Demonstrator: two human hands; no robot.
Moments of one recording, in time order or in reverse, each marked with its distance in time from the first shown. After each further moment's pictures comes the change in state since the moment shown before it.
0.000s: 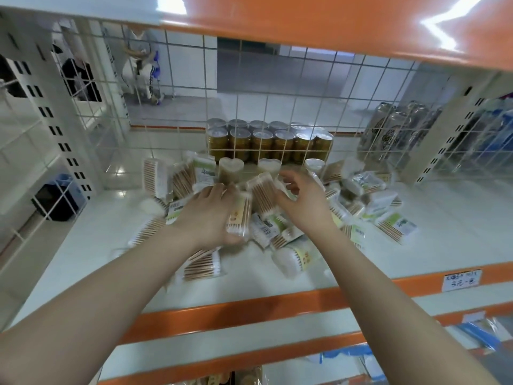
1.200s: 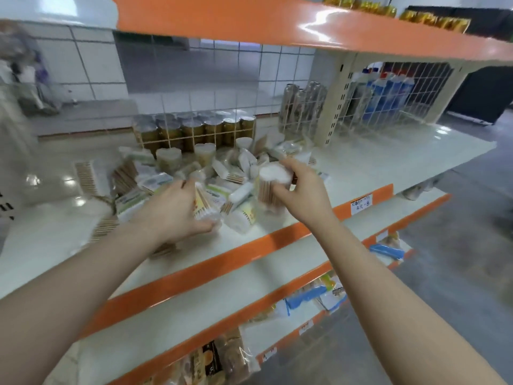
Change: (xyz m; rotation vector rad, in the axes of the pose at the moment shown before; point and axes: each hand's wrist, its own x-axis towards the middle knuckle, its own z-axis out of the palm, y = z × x) left_hand -0.048 0.026 -0.021 -0.064 0.026 0.163; right_hand -0.110 -0.029 -0.081 -0.131 0.208 0.214
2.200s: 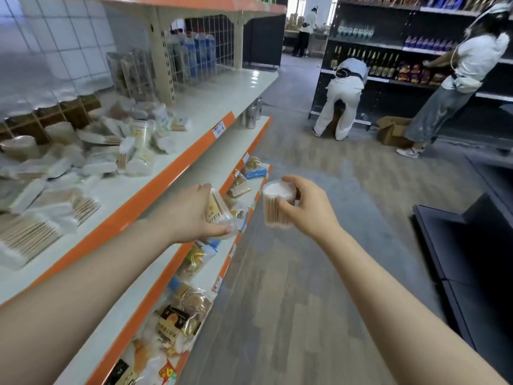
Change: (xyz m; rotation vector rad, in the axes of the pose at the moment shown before) left_hand -0.168 0.071 0.012 -0.107 -0.124 0.842; right_hand -0.336 -0.101 -0.059 -0.272 0.388 0.603
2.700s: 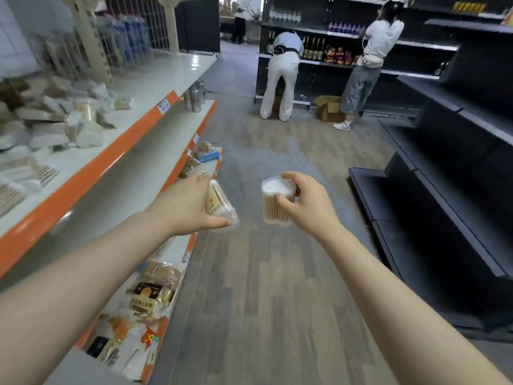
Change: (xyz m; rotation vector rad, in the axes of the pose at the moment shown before) left_hand -0.130 0.098 0.005 -0.053 0.013 0.249; right_hand -0.194 0.002 -0.064 -0.097 0.147 0.156
